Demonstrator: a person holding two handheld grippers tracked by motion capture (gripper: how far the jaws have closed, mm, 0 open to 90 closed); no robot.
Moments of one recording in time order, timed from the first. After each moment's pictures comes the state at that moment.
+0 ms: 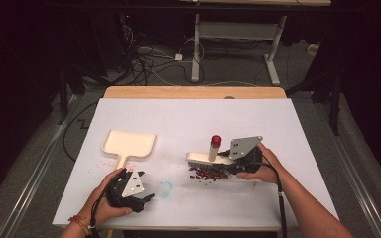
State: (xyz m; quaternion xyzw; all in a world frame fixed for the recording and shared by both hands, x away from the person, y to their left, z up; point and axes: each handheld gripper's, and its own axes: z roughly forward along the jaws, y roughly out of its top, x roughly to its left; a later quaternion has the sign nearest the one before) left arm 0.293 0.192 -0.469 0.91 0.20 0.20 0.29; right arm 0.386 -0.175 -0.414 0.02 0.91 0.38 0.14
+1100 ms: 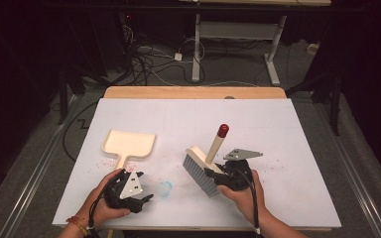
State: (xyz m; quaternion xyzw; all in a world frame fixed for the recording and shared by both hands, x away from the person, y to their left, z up) left arm 0.289 0.195 -0.467 0.91 0.19 0.21 0.29; right arm 0.330 -0.146 -0.433 0.40 0.80 0.43 0.10
